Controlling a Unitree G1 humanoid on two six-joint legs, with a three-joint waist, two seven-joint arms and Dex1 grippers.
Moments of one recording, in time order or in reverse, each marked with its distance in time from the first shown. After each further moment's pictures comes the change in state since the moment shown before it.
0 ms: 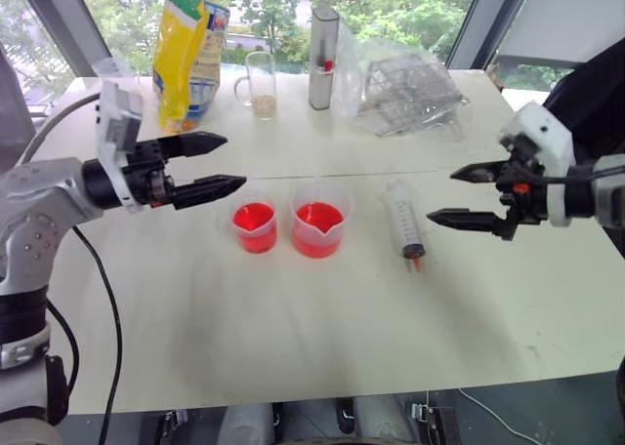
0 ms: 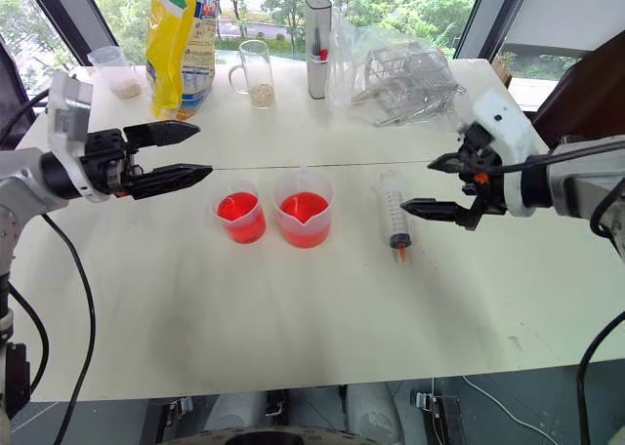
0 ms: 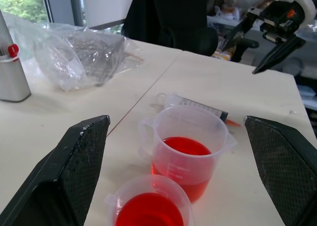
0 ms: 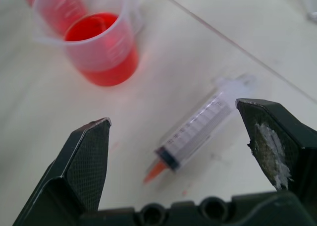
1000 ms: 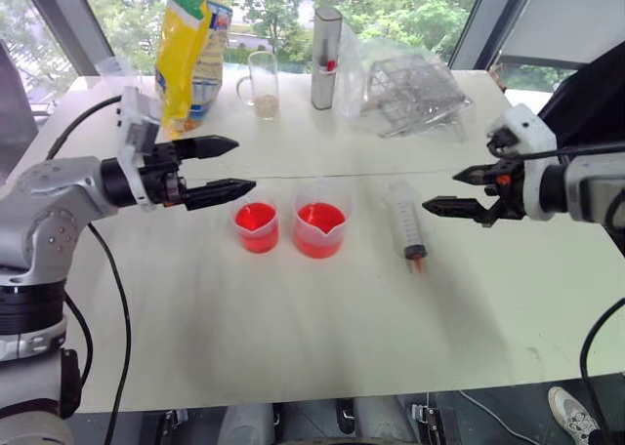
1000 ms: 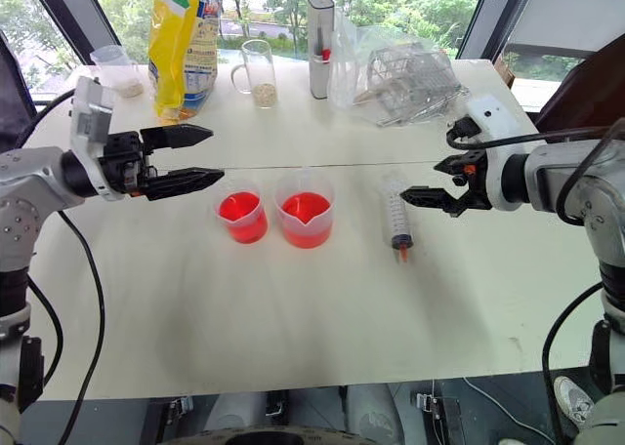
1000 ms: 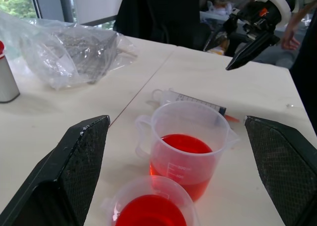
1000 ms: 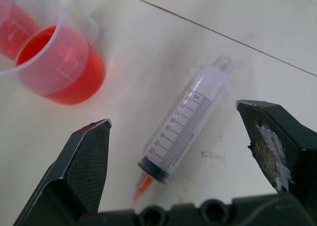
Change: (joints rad) left arm -0.028 -0.045 -0.041 0.009 0.052 -0.016 -0.033; right arm -0.065 0.136 -0.001 0.078 -0.027 0.229 -0.145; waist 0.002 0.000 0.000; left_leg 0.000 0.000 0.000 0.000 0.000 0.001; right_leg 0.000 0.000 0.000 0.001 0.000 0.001
